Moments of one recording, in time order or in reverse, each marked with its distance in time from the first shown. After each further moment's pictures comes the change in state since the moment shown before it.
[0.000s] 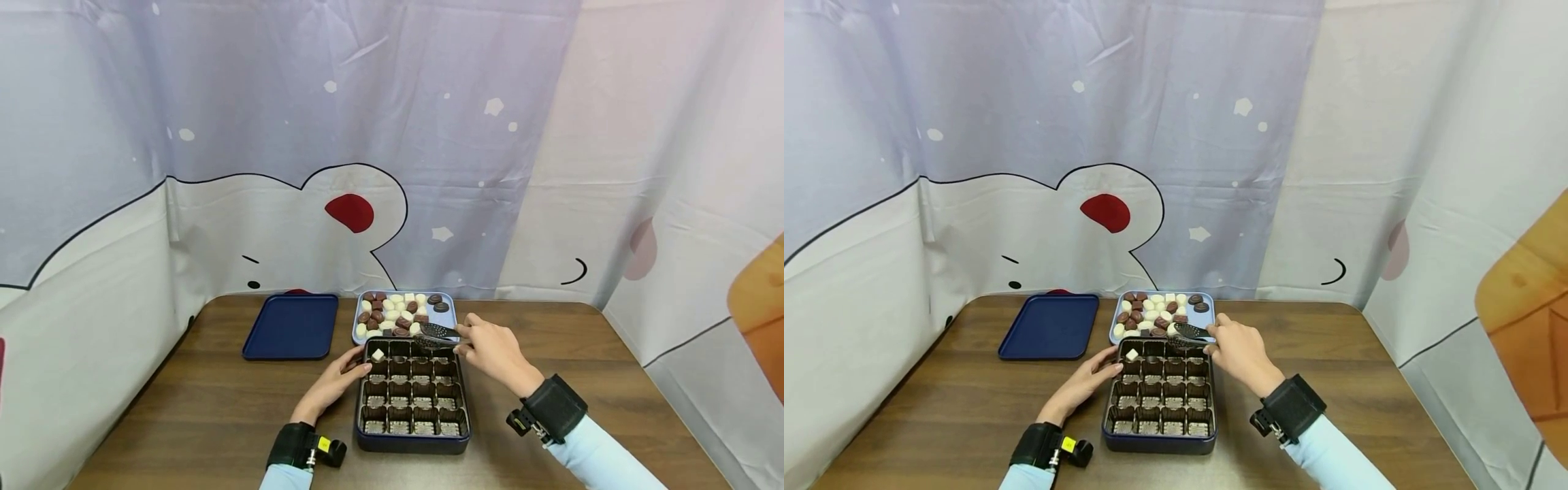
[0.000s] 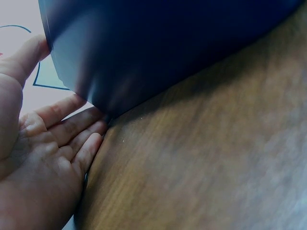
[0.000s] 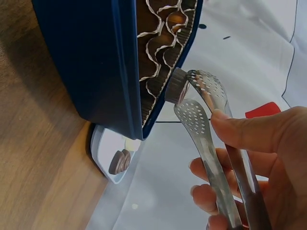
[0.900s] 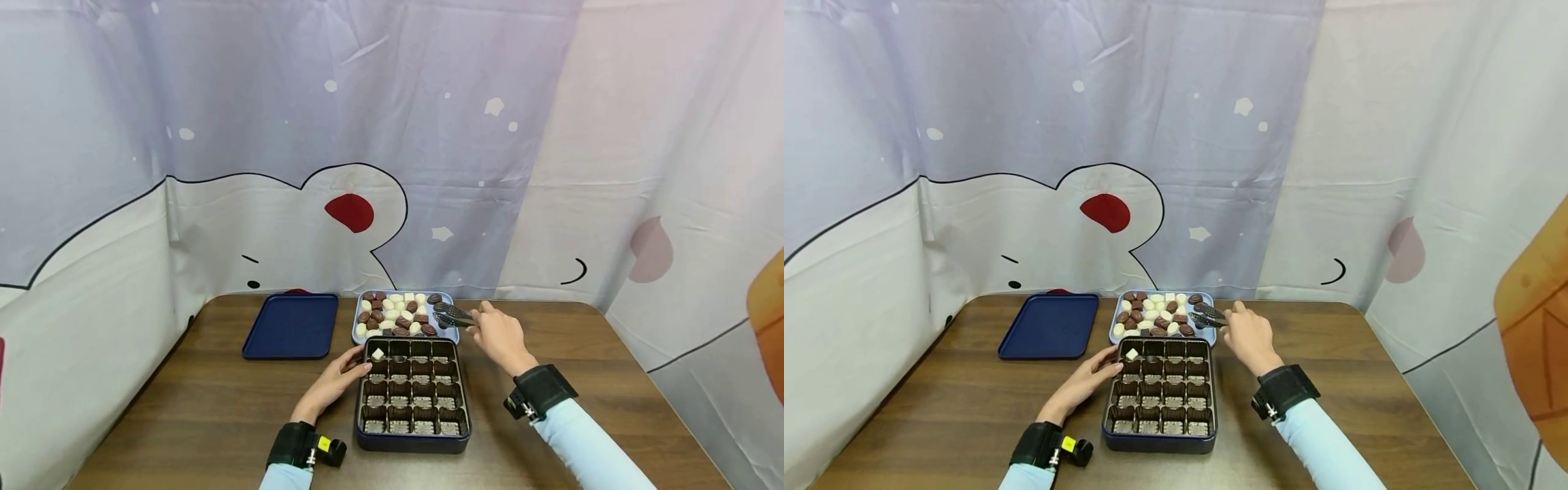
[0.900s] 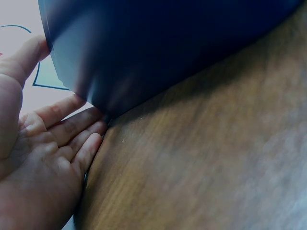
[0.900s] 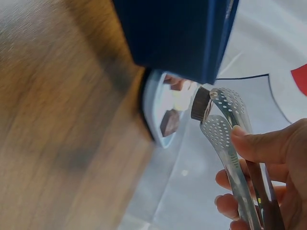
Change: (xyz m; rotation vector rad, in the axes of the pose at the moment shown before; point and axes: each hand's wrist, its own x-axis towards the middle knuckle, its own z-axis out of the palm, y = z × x) left_hand 0.000 0.002 0.001 -0.017 0.004 -0.003; right_hand 0.018 0.040 0.034 -0.077 0.111 0.123
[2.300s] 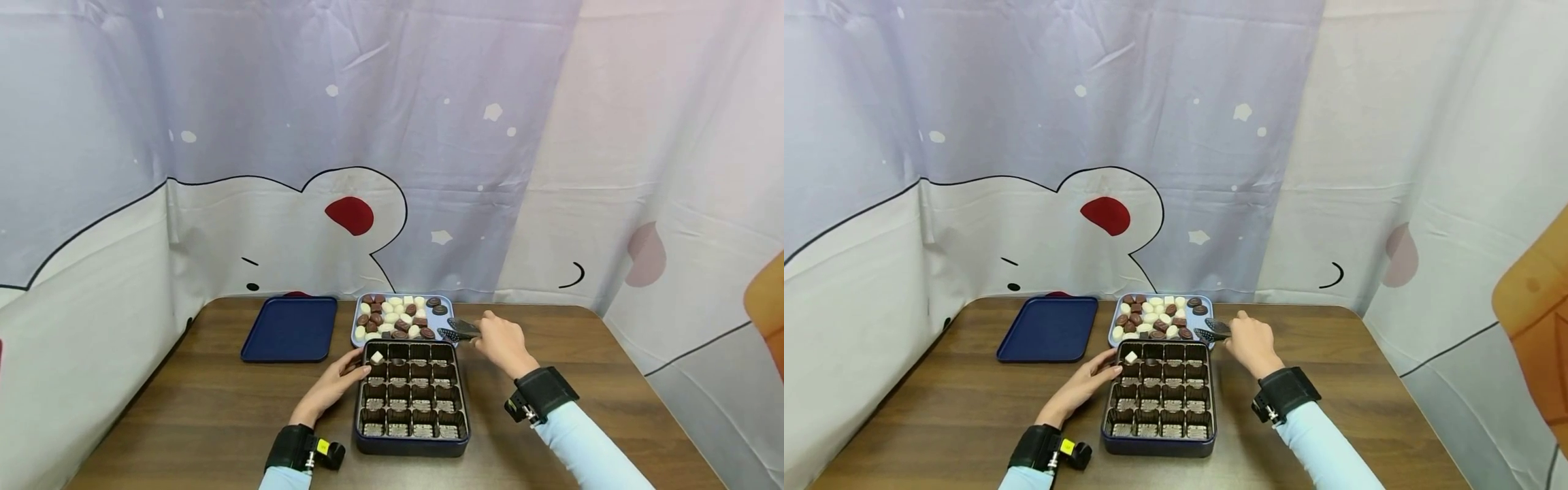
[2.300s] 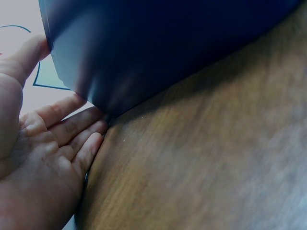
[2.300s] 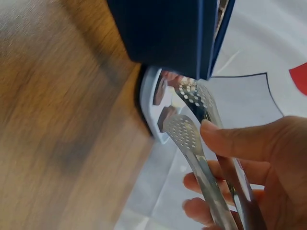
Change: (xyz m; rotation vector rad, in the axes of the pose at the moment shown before) left_hand -0.003 0.003 0.001 -0.013 -0.010 0.017; right_hand -0.002 0.000 -0.012 0.000 -0.198 0.068
